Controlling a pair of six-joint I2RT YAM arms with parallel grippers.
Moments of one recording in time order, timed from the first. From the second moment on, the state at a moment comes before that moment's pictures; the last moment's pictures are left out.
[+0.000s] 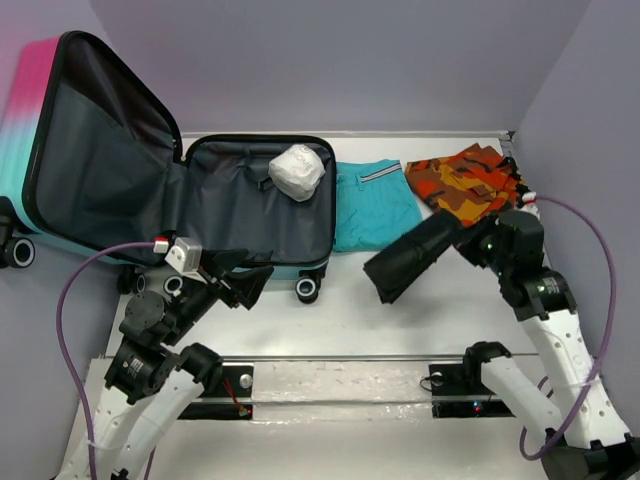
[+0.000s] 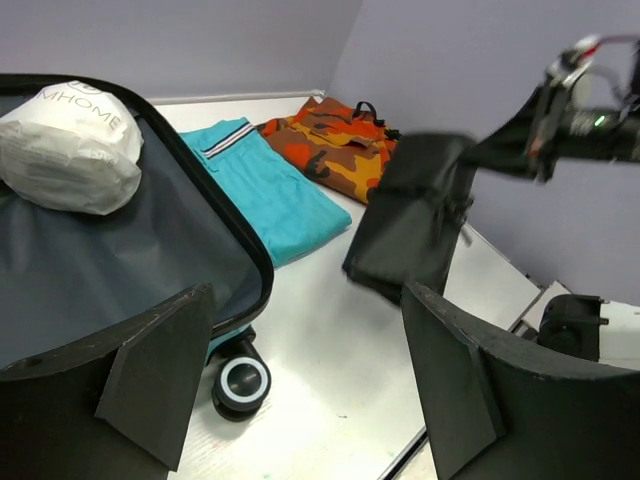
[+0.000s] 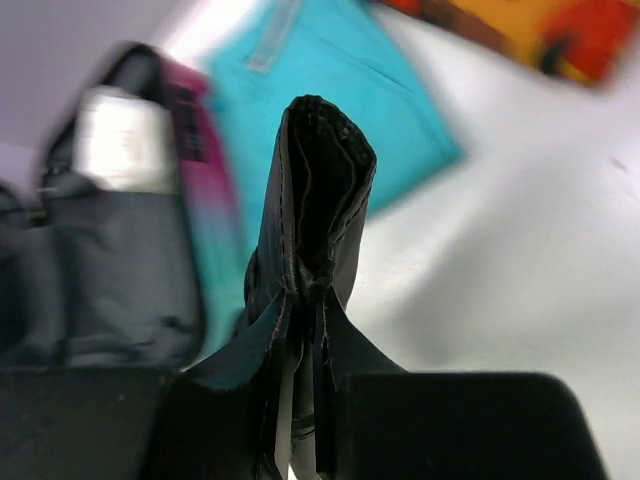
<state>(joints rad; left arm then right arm) -0.53 0.22 0.62 -0.29 0.20 -0.39 0.18 0.71 0.79 -0.66 0.06 0.84</state>
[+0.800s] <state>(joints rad) -0.47 0.24 0.62 -0.32 0.10 -0.40 0.61 2.13 1.92 -0.26 -0.30 0.84</state>
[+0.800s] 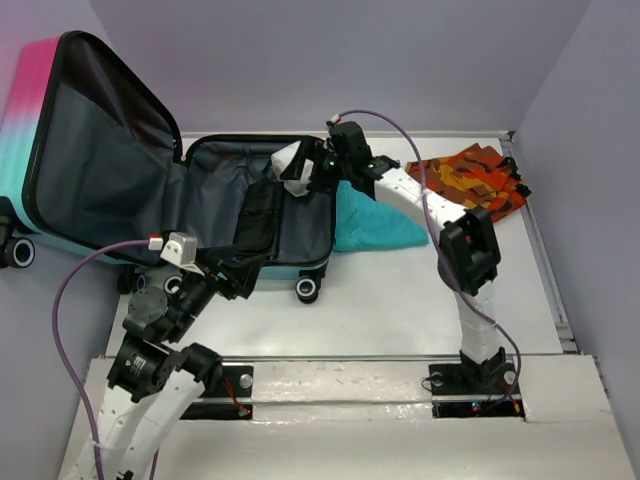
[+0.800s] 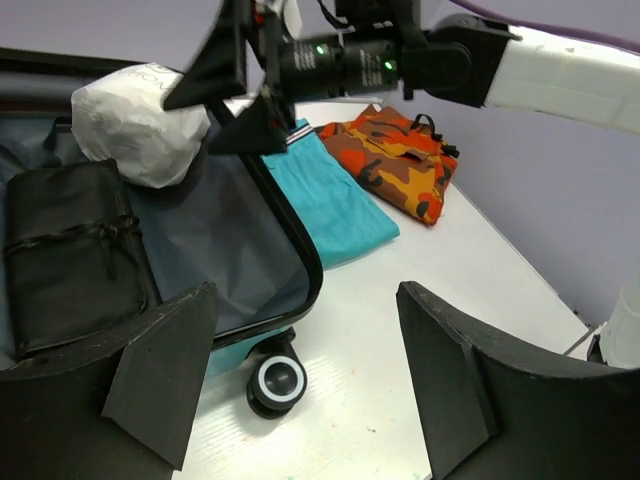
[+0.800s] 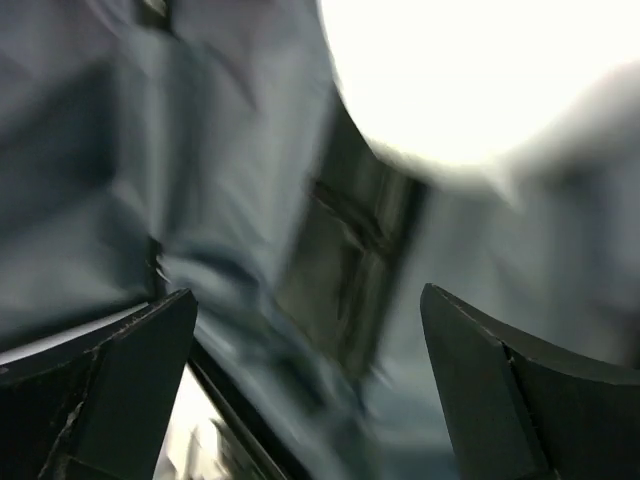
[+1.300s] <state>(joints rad) -0.48 0.33 0.62 -0.24 0.20 -0.48 0.04 1.37 0.82 -0.10 -0.18 0.83</state>
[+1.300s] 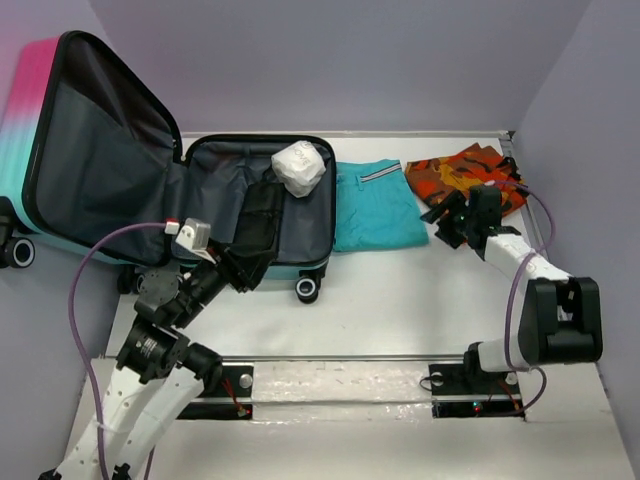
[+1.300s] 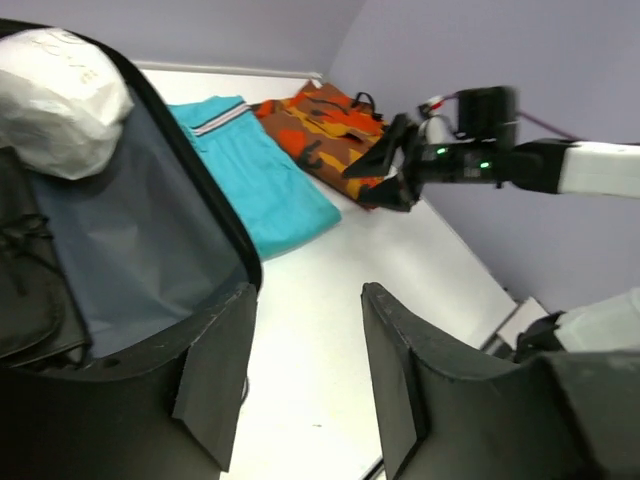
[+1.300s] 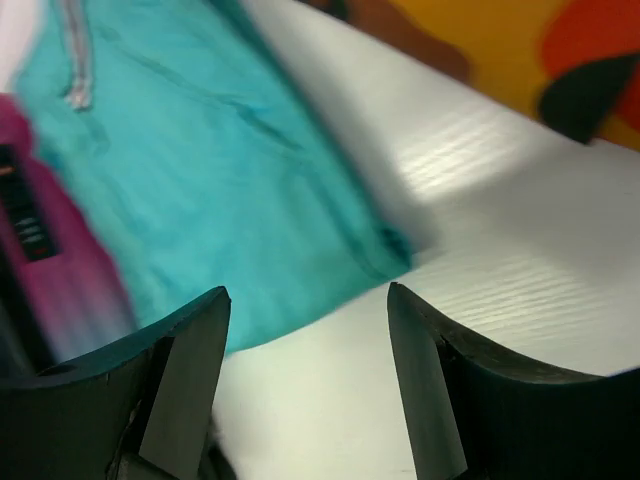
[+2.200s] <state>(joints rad) -1.02 0.86 0.48 0.11 -0.03 -0.79 -0.04 1.17 0.39 0.04 -0.22 0.87</state>
